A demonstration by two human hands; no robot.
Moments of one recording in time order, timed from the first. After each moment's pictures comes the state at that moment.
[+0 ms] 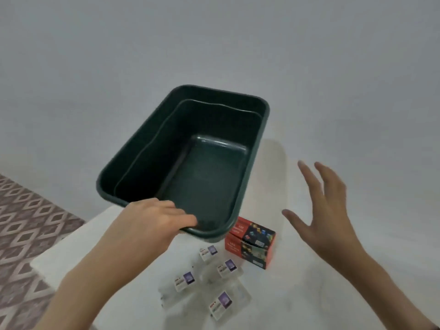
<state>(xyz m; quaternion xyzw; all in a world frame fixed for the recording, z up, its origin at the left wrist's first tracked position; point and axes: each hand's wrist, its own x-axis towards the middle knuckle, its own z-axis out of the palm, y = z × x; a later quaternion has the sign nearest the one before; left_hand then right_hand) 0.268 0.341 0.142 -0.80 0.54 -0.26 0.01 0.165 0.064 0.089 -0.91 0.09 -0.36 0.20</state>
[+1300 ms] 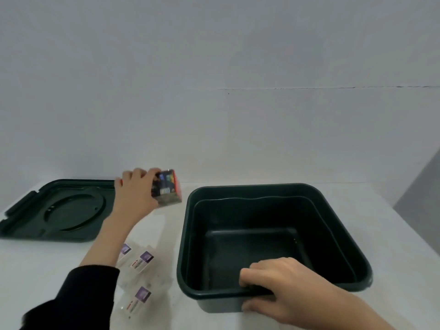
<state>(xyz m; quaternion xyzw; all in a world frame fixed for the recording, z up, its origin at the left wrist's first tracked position) 0.330 0.161 0.048 -0.90 0.41 -0.13 -0.07 0.016 0.061 0.043 -0.98 0.02 0.02 0.18</state>
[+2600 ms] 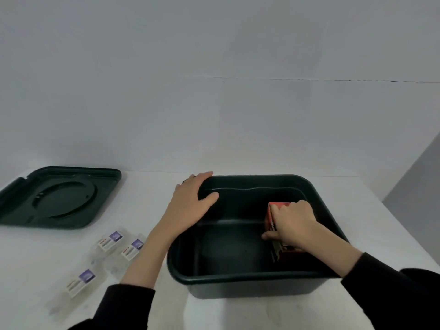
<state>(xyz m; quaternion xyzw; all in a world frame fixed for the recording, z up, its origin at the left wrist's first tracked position) 0.219 0.124 0.043 -0.81 0.45 0.13 -0.35 0.048 -0.017 0.028 -0.93 0.30 0.14 -0.16</state>
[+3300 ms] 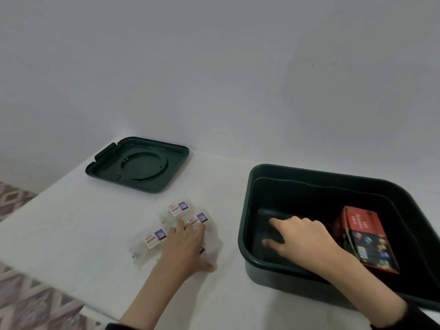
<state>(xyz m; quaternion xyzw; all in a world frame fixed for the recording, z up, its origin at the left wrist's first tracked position) 0.233 0.258 -0.025 -0.93 0.36 0.09 0.10 0.104 0.076 0.018 -0.99 0.16 0.04 0.03</state>
